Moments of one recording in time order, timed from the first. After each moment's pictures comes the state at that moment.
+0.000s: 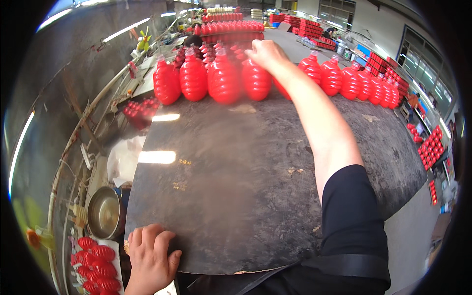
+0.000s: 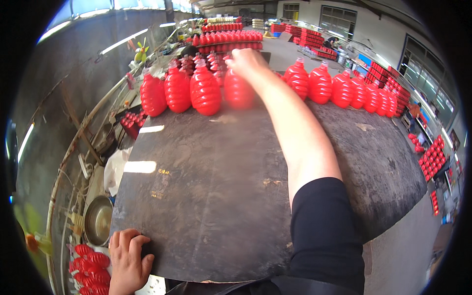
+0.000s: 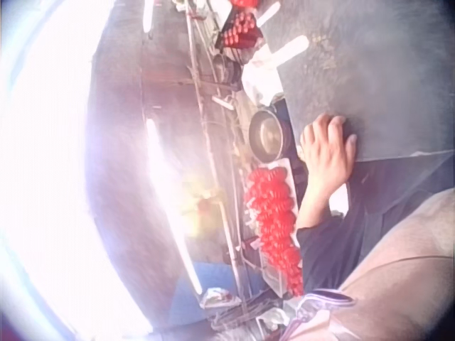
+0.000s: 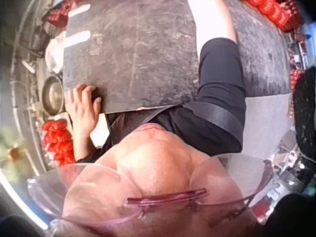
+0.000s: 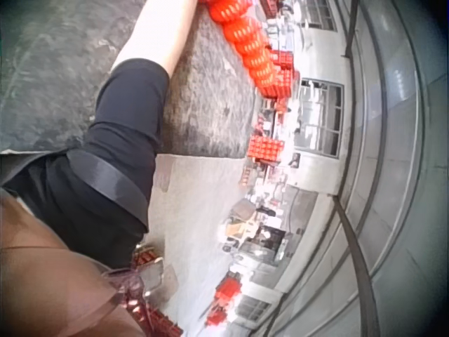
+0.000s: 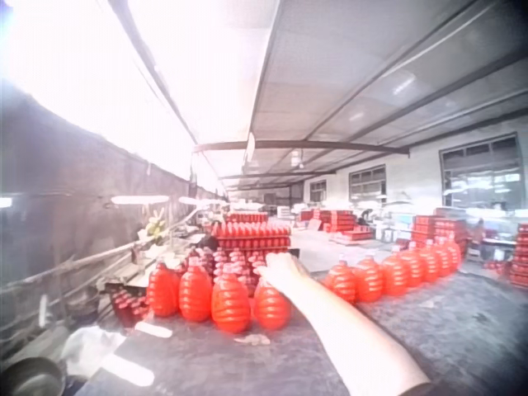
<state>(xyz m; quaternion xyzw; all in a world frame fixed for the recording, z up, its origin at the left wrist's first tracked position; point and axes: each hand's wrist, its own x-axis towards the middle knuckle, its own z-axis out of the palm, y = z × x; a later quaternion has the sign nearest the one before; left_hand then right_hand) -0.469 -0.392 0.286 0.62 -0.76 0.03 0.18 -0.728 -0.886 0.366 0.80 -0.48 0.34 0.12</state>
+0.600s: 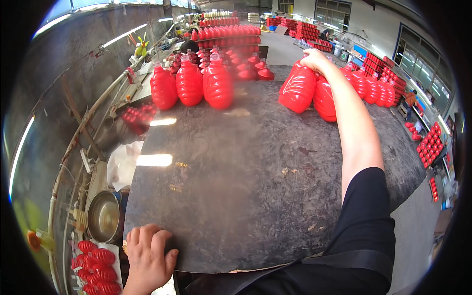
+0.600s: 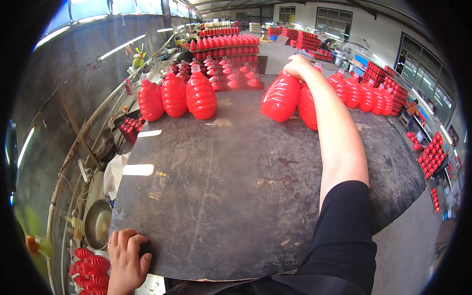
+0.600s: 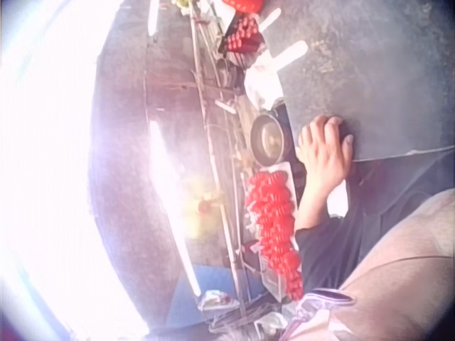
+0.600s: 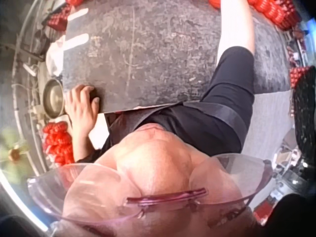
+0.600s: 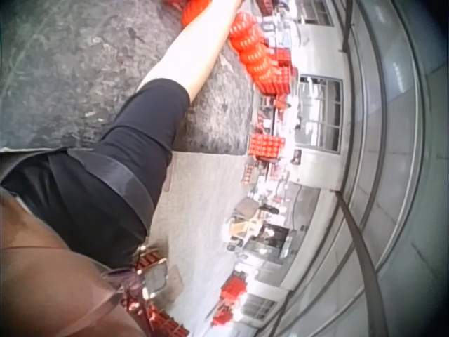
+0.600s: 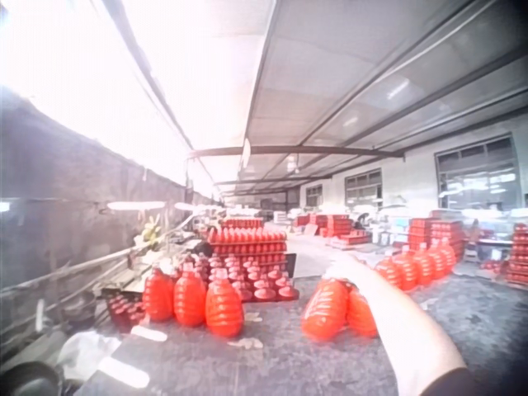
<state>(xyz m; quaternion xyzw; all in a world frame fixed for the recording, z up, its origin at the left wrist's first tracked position) -0.470 -0.389 0.287 0.62 -0.76 0.05 0.18 -0.885 -0.892 0.392 0.67 -0.67 0.32 -0.06</state>
